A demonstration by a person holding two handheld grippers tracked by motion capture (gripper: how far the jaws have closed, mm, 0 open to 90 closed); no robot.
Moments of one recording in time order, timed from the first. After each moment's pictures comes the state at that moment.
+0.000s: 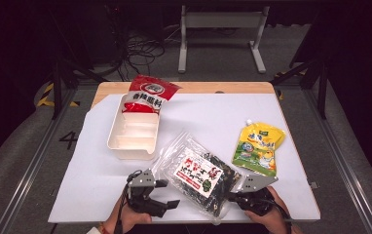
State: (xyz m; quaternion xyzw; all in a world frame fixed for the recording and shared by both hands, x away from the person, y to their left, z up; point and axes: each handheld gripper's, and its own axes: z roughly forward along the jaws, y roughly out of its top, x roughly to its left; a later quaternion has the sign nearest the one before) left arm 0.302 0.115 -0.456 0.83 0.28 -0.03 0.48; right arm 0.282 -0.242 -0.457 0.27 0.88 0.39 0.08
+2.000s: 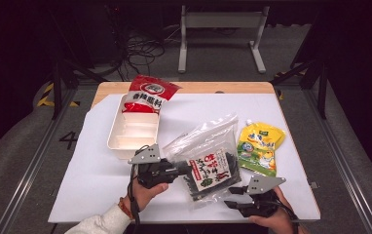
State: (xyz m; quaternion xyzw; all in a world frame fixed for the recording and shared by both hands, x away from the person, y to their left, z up) left arm 0.335 0.093 -0.402 0.77 0.18 -0.02 0.61; right arm 0.276 -0.252 -0.442 0.24 0.87 0.42 0.08
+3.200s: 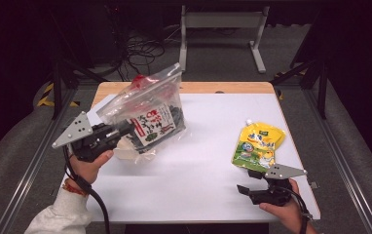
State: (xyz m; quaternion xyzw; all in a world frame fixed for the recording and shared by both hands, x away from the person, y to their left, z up) left arm 0.354 0.218 -0.313 0.73 0.22 0.21 0.62; right arm 0.293 -0.290 -0.439 0.35 0.81 0.45 0.13
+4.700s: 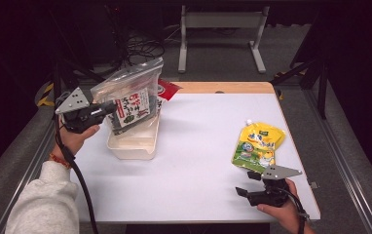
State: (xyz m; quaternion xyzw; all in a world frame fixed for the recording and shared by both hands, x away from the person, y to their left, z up) left arm 0.430 0.256 -0.319 0.80 0.25 0.25 0.49; right arm 0.293 -0.284 -0.444 0.36 0.82 0.42 0.13
